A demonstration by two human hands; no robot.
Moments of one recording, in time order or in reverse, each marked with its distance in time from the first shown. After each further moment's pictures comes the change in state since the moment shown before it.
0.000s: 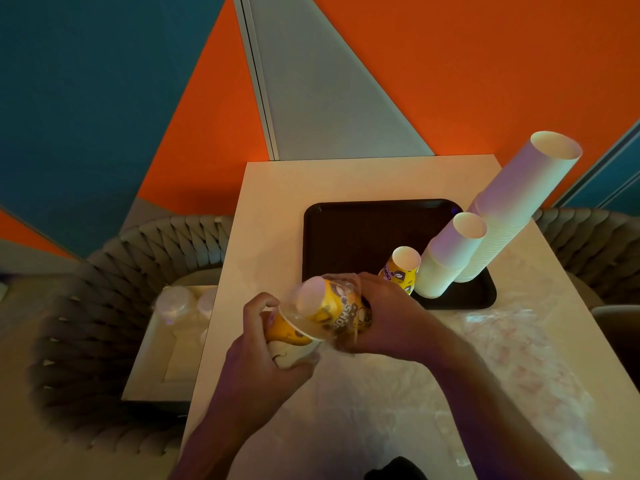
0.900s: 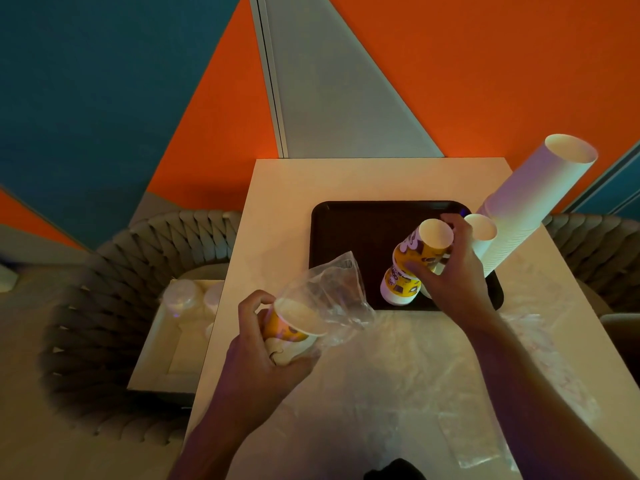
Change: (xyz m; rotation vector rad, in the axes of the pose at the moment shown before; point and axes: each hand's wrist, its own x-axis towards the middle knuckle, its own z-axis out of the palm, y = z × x) left_hand -0.007 0.001 -0.004 -0.099 0.051 -0.019; right_hand 0.005 0.071 -0.039 0.108 0.652 0.166
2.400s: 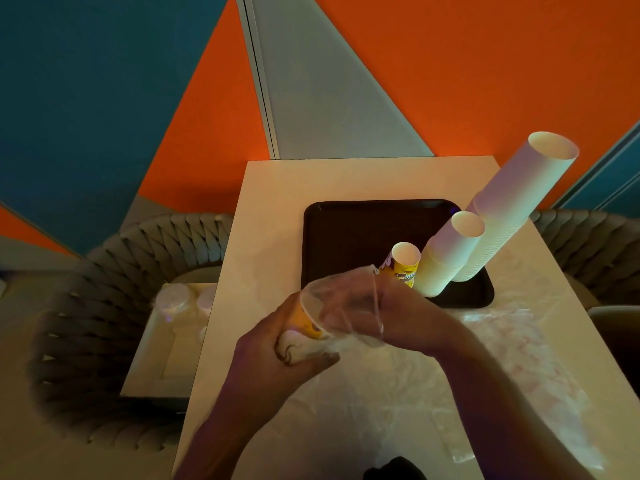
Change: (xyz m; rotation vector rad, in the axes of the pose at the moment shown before) left_hand 0.004 0.018 0.011 0.021 -0.130 -0.049; right_hand -0.040 -0.089 0.020 0.311 -0.780 -0.112
